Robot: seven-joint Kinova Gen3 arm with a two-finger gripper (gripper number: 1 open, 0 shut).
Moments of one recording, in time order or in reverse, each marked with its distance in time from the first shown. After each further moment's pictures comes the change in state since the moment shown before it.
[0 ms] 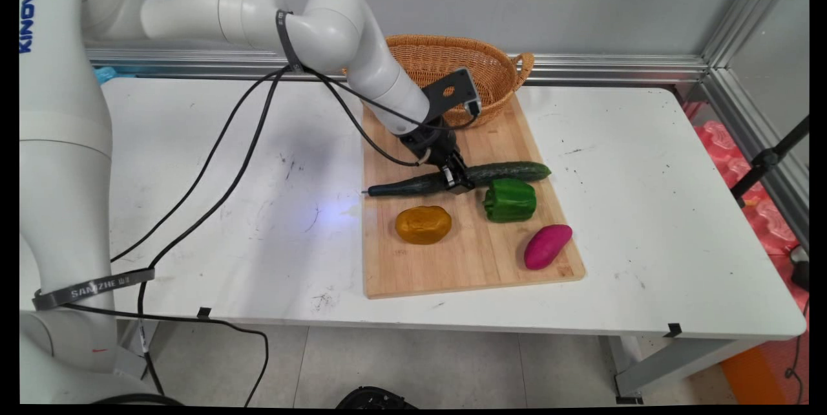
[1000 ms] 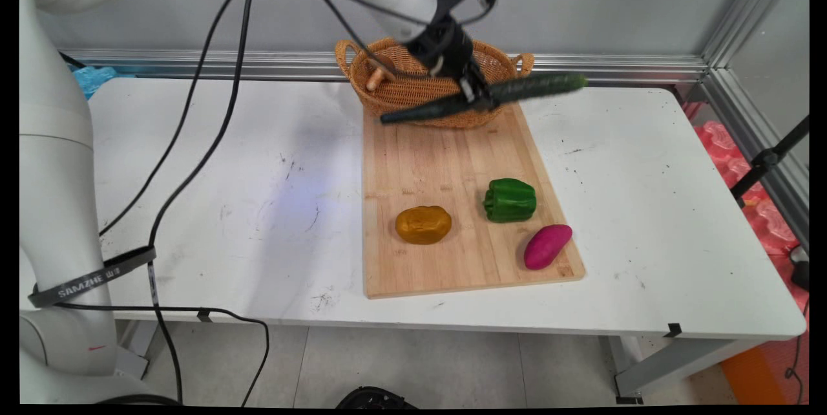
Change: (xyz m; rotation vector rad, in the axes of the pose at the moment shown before) arm 0.072 -0.031 -0.108 0.083 0.126 0.039
